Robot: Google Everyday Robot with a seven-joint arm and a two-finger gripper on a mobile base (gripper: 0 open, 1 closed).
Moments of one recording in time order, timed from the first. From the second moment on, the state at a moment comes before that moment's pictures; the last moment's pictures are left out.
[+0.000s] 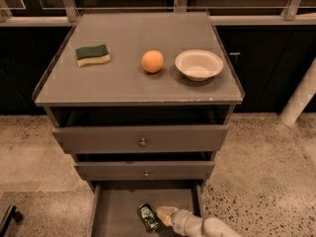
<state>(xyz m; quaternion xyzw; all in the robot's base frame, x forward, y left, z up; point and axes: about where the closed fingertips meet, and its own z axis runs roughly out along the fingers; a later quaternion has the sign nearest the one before) 0.476 -0.035 0.231 -0.18 0.83 0.36 0.39</state>
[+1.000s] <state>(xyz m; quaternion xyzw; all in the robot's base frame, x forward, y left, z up) 0.470 -0.024 0.234 -0.18 0.83 0.36 0.39</state>
